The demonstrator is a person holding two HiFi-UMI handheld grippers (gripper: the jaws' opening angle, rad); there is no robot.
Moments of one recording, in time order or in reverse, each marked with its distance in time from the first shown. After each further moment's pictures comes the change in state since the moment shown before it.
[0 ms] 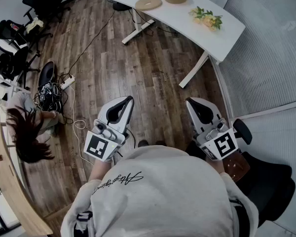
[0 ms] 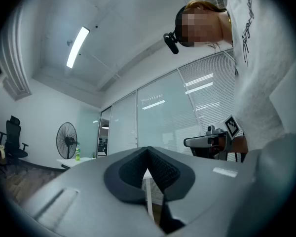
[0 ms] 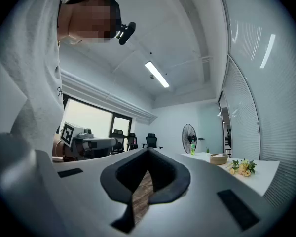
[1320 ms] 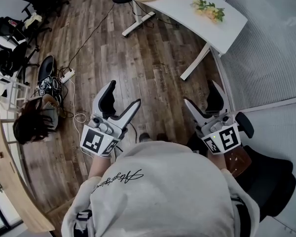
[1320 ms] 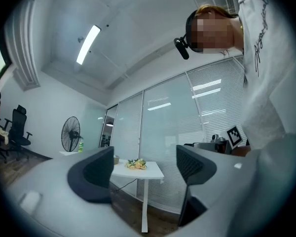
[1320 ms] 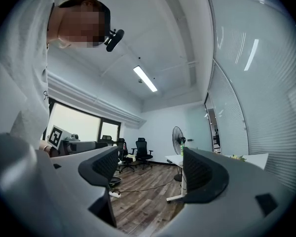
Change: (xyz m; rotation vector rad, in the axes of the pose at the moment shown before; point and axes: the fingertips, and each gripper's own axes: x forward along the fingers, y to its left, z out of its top) left arm -0.012 0.017 -0.001 -0.097 -0.015 0.048; right arm -0.003 -0.020 -0.002 0.060 -0.060 -0.141
